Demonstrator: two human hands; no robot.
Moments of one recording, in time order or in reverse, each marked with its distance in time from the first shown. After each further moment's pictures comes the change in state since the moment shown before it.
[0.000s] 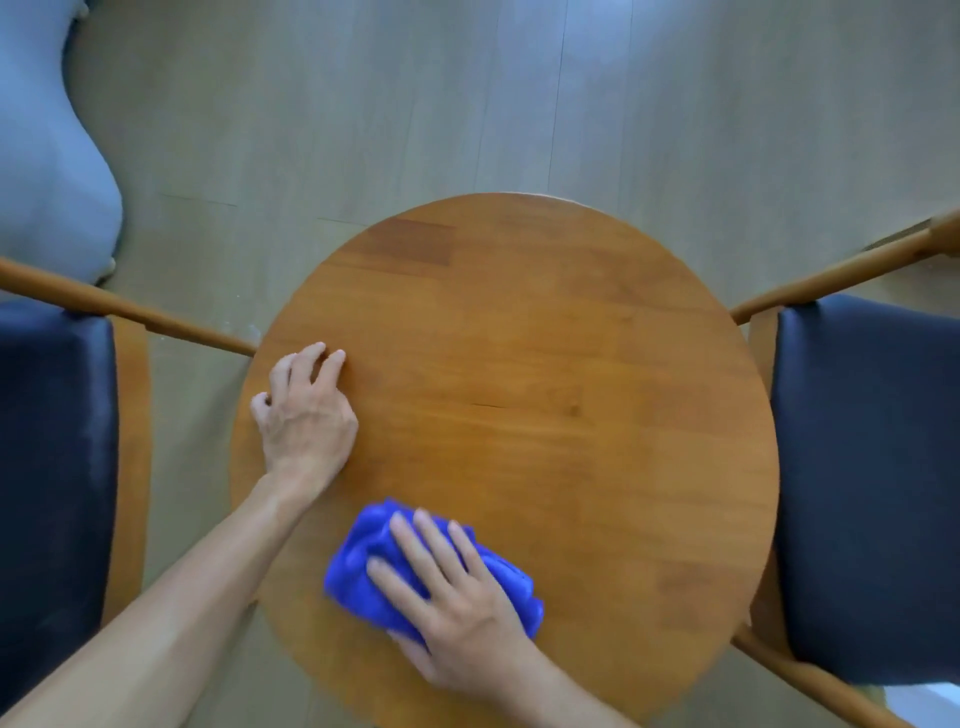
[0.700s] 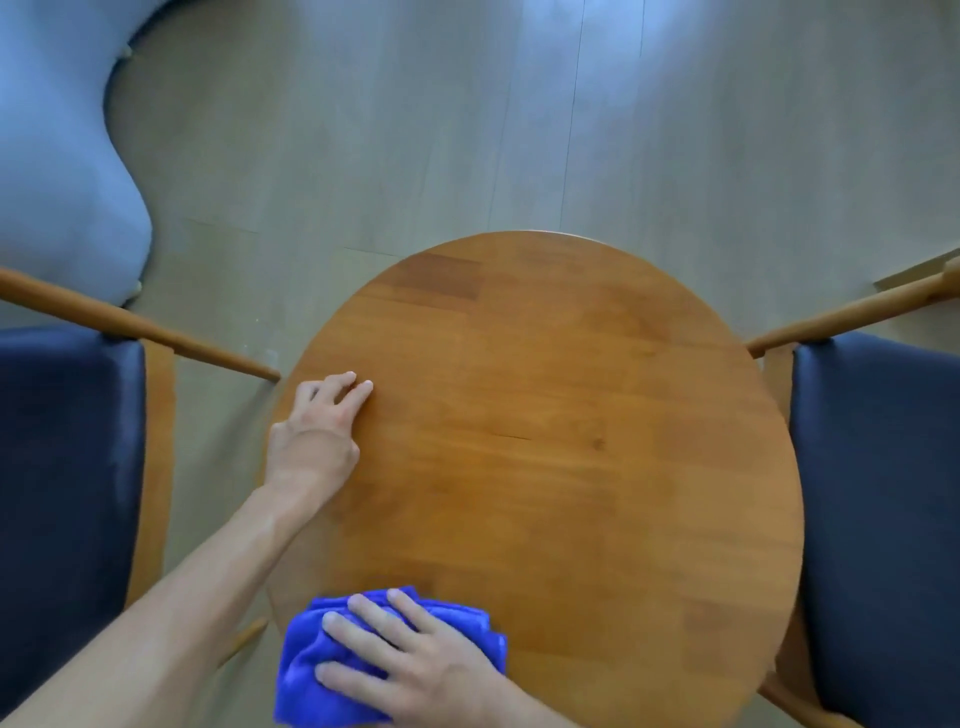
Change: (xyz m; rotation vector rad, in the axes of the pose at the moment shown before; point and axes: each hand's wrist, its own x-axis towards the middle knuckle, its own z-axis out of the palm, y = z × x) left_hand 0.019 -0.020 -0.027 0.118 -0.230 0.081; right_hand 0.022 -0.029 0.015 -0.114 -0.173 -0.341
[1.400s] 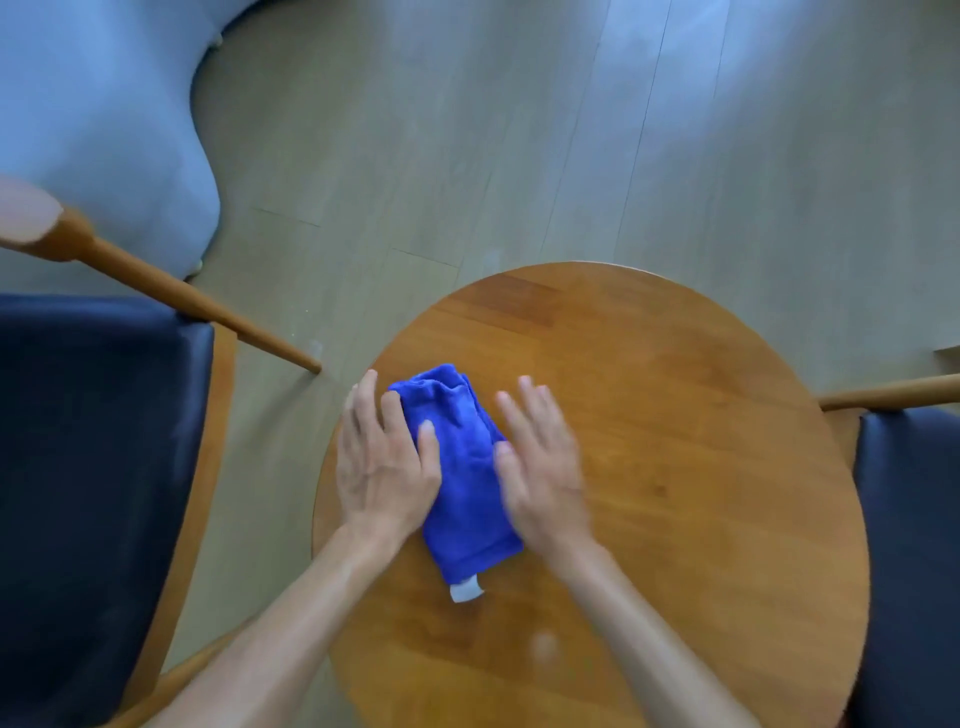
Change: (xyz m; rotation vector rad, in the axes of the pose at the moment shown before) left_hand -0.022 0.012 0.003 -0.268 0.316 -0.138; right_hand 0.074 0.136 -0.071 0.353 0.360 0.782
